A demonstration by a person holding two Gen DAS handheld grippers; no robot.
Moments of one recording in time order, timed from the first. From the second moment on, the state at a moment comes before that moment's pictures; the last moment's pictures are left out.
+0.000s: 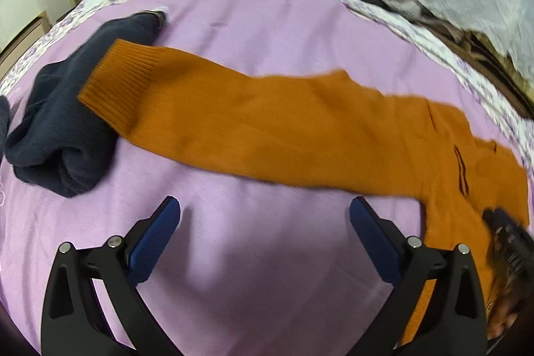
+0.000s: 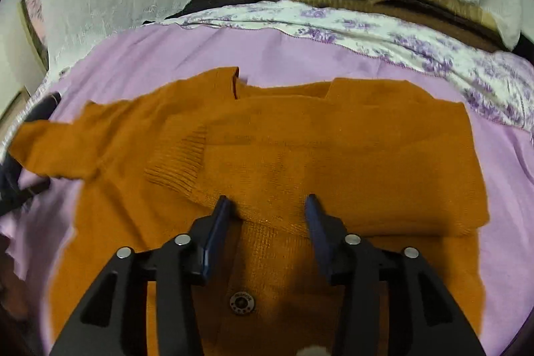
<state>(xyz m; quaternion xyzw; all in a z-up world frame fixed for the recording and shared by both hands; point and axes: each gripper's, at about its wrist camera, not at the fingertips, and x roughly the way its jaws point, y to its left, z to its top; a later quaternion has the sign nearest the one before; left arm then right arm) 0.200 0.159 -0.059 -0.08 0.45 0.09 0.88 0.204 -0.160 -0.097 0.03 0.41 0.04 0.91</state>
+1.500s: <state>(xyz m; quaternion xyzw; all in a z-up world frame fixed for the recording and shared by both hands) 0.219 0.280 -0.075 -0.42 0.35 0.03 0.84 0.168 -0.212 -0.097 0.20 0.36 0.06 0.91</state>
